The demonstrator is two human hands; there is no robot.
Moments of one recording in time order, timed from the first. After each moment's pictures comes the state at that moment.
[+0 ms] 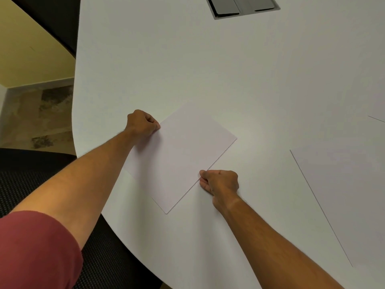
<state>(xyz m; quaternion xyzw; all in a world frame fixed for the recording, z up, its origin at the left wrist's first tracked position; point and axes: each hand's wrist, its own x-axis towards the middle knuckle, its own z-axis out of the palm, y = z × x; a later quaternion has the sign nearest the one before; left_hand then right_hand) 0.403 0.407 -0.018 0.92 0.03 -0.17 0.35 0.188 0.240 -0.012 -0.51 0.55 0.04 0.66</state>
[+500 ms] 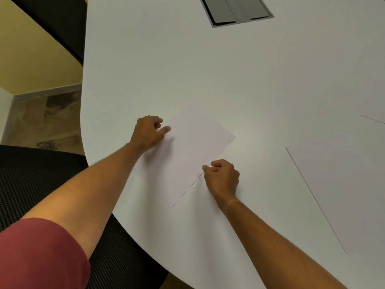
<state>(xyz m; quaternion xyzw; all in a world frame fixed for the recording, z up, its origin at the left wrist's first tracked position) 0.361 0.405 0.001 0.94 -0.09 -0.10 0.31 0.175 0.247 0.006 -0.77 0.43 0.01 0.48</state>
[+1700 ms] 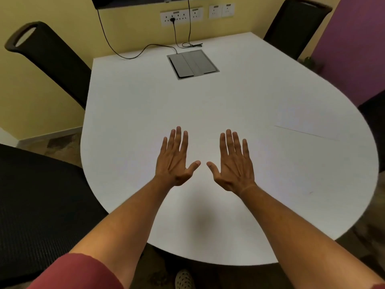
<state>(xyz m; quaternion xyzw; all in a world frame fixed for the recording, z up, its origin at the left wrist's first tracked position) 0.120 0.280 0.114 0.94 -0.33 0.01 0.06 0.021 0.101 0.113 -0.99 0.11 -0.09 0.03</state>
